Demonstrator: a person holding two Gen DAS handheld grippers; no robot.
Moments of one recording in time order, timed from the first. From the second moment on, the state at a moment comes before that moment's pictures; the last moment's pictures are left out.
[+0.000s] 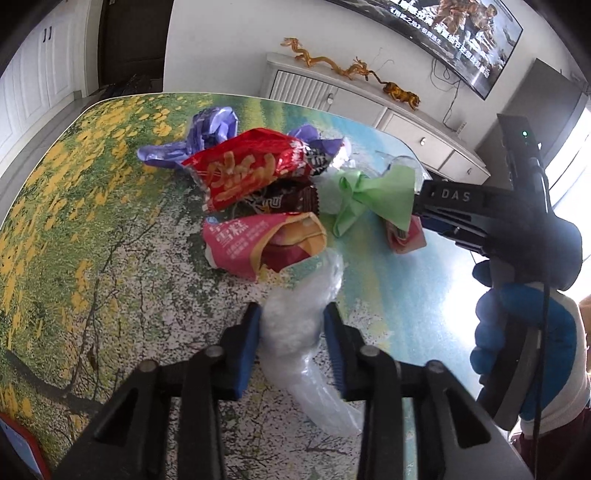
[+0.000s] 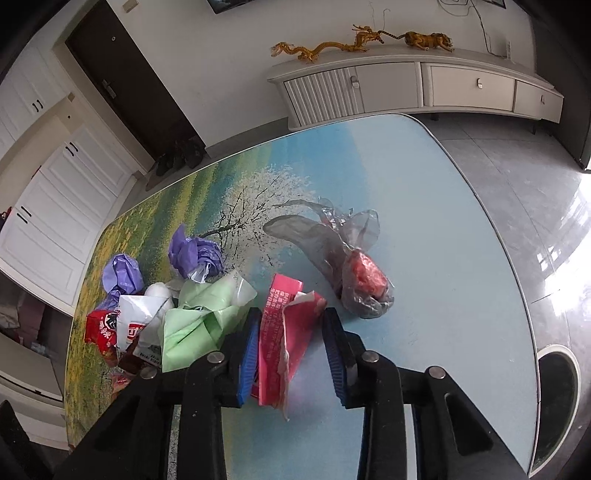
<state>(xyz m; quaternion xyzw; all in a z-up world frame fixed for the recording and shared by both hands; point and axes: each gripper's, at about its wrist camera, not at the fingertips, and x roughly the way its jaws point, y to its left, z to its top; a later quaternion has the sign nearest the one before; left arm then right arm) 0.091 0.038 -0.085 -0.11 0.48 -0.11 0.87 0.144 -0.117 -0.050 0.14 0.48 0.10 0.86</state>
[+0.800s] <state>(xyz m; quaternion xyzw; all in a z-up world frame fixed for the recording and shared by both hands) 0.038 0.006 -0.042 -0.07 0.42 -0.12 0.89 0.009 -0.178 -0.026 0.18 0.44 0.11 0.88</state>
